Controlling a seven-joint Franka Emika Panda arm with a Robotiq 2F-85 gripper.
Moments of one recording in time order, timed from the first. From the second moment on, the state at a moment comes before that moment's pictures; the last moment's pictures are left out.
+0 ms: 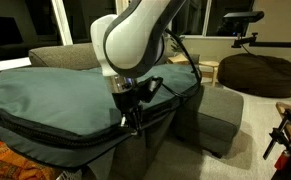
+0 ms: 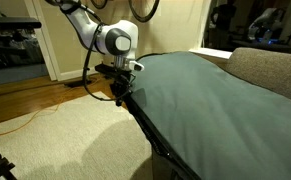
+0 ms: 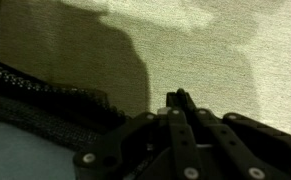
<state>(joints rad) 0.20 0.74 0.05 -1.76 -0.03 2.32 0.06</state>
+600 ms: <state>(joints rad) 0.25 0.73 0.05 -1.75 -0.07 2.32 0.11</state>
